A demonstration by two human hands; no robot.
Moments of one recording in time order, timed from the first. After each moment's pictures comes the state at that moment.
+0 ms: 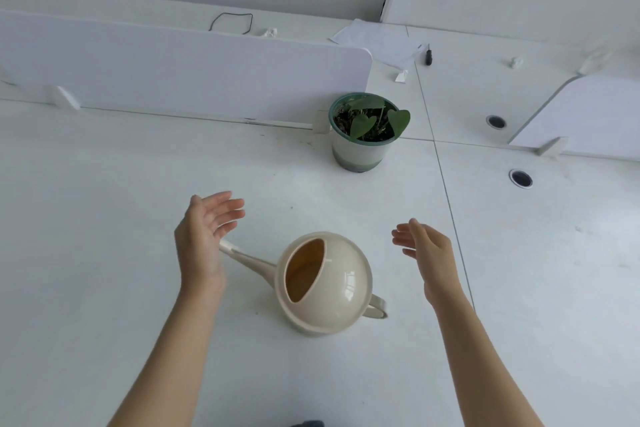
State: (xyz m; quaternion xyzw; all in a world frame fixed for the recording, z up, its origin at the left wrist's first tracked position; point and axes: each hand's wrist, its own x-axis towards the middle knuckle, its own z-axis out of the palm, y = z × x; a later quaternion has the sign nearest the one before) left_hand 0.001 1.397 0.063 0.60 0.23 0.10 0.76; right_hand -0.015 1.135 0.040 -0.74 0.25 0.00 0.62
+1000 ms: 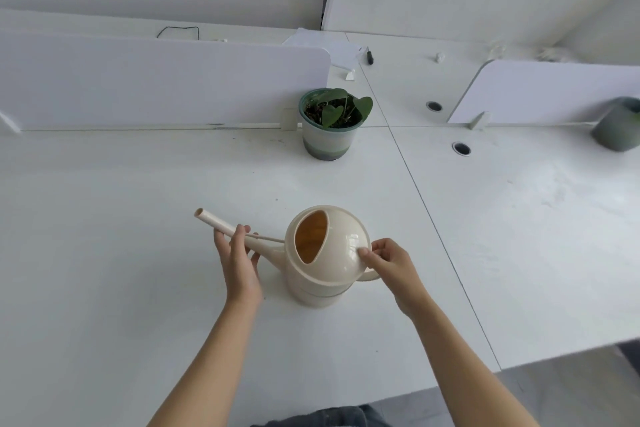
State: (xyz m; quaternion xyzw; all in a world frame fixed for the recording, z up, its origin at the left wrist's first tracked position) left_hand -0.026 1.391 -0.009 0.49 0.23 0.01 0.84; right_hand -0.094 1.189 0.016 -0.75 0.25 0.05 0.61
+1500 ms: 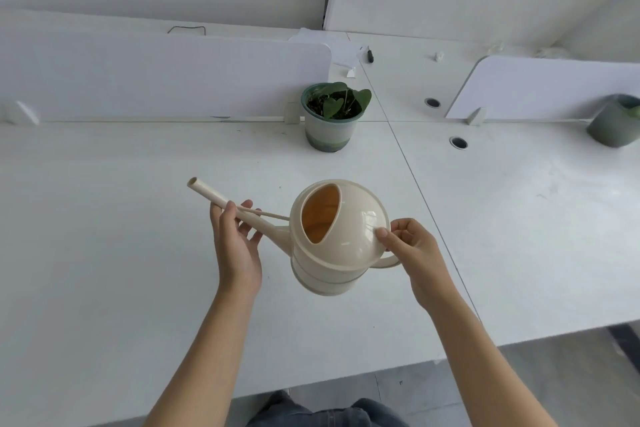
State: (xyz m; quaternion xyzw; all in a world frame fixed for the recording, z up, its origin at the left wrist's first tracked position) left_hand -0.059 1.403 0.038 0.45 0.16 0.03 0.88; right_hand -0.133 1.197 0.066 -0.73 0.22 -0.03 0.65
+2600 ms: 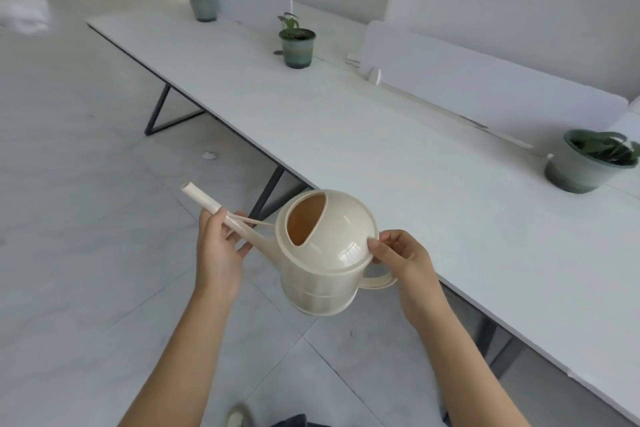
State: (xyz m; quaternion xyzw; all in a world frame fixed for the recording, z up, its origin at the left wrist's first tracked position) left_hand -0.485 1.591 0.071 0.39 0.35 0.35 0.77; right_hand -0.372 1.391 0.083 -0.68 -0.13 0.27 0.67
